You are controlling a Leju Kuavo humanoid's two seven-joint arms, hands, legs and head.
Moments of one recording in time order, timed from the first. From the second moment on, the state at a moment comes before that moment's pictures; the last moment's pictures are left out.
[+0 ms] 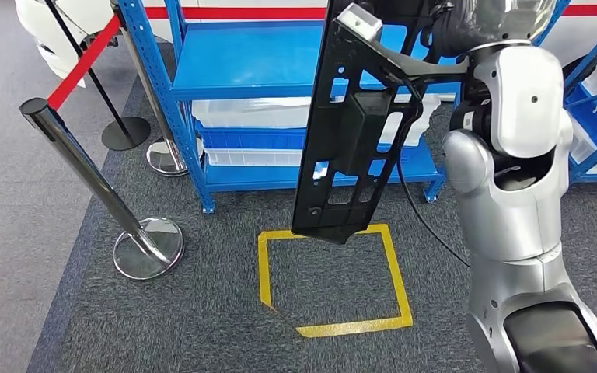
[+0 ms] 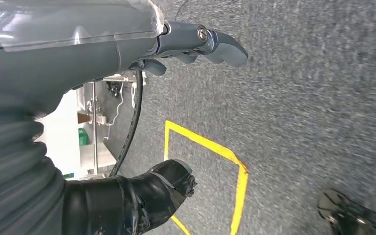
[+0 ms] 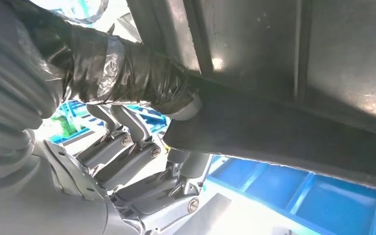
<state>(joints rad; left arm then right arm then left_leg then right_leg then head) 0.05 -0.36 1.12 -0.73 -0.91 -0.55 0.28 -0.99 -0.03 0.27 -1.34 1.57 0.18 0.10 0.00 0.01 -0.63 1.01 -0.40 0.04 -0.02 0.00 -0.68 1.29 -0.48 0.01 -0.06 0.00</state>
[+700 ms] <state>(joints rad) 0.08 -0.35 1.07 -0.79 -0.82 -0.58 0.31 -1.01 0.00 0.27 -1.32 1.57 0.18 0.07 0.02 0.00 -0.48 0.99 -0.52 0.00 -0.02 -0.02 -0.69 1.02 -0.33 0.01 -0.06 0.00</state>
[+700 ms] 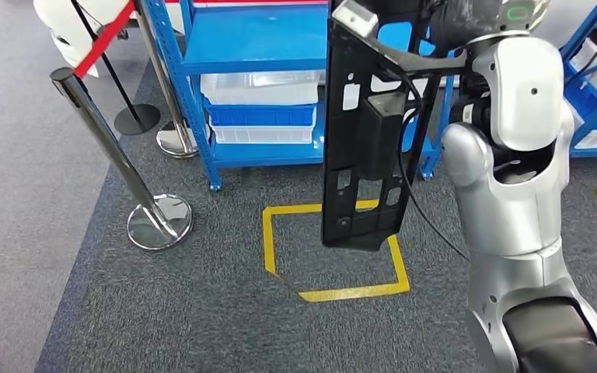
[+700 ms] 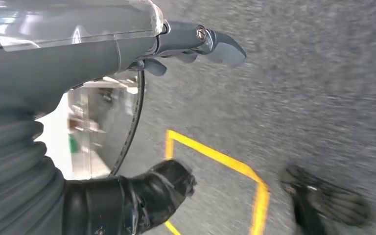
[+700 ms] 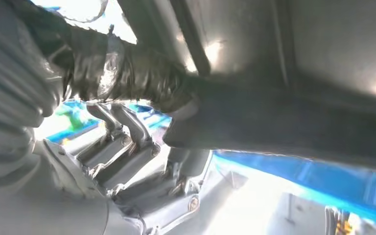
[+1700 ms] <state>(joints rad) 0.11 -0.35 1.07 -0.85 -0.78 -0.61 0.34 -1.04 0.04 0.28 -1.27 1.57 0.20 0.07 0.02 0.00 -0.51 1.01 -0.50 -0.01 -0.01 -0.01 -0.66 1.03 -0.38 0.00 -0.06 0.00</state>
